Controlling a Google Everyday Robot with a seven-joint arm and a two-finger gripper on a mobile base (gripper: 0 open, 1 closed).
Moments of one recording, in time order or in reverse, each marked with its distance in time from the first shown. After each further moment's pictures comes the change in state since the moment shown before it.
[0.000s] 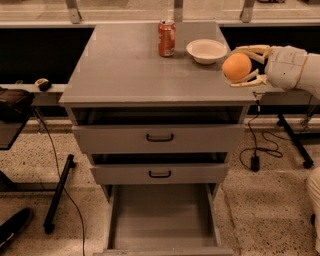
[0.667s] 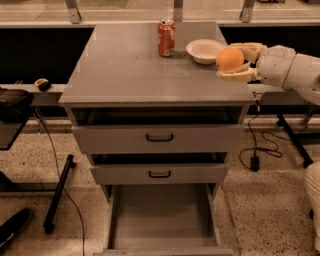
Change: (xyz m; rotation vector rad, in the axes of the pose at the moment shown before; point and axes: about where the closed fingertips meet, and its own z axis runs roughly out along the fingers) arm 0.015 -0.011 0.024 0.062 -0.015 0.330
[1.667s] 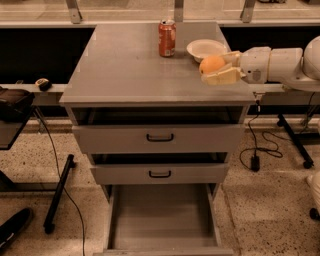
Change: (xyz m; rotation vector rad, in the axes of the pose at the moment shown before) arm 0.023 0.032 0.041 -0.181 0.171 0.406
